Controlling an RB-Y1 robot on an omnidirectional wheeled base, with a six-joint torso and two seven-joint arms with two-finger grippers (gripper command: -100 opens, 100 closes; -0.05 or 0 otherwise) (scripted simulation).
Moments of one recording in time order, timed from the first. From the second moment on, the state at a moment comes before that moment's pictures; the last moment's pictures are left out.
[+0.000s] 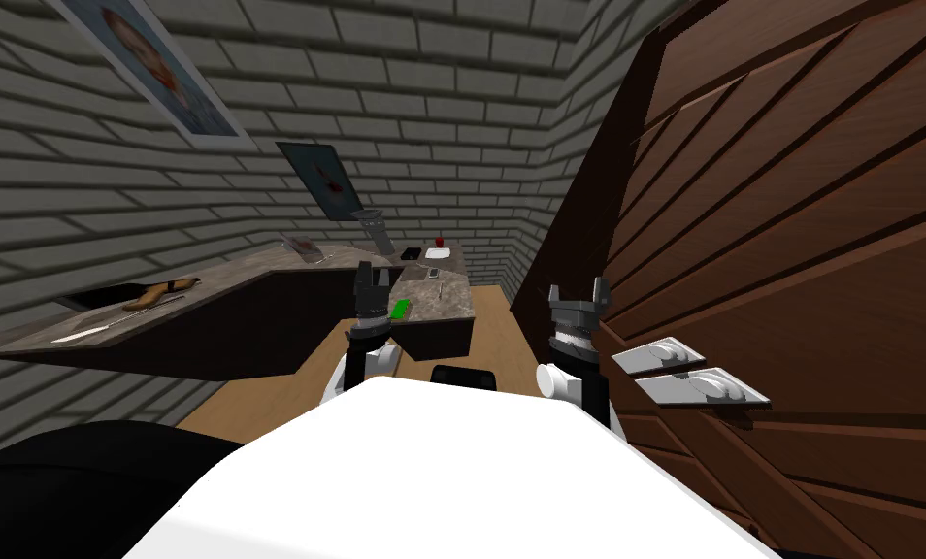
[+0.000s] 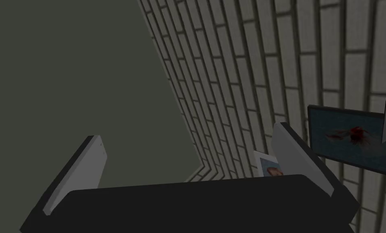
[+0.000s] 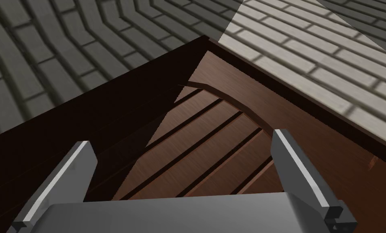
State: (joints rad) left arm 0.48 0.02 0.05 -2.21 -0.03 -0.63 -0.16; right arm 0.51 -0.02 -0.01 -2.25 -0.12 -0.47 -0.10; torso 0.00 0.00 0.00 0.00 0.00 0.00
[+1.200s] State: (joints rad) left arm 0.68 0.33 -0.09 -2.12 0.06 -0.70 -0.13; right arm 0.51 -0.02 -0.01 -2.25 -0.12 -0.47 -0.10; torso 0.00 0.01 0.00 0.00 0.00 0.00
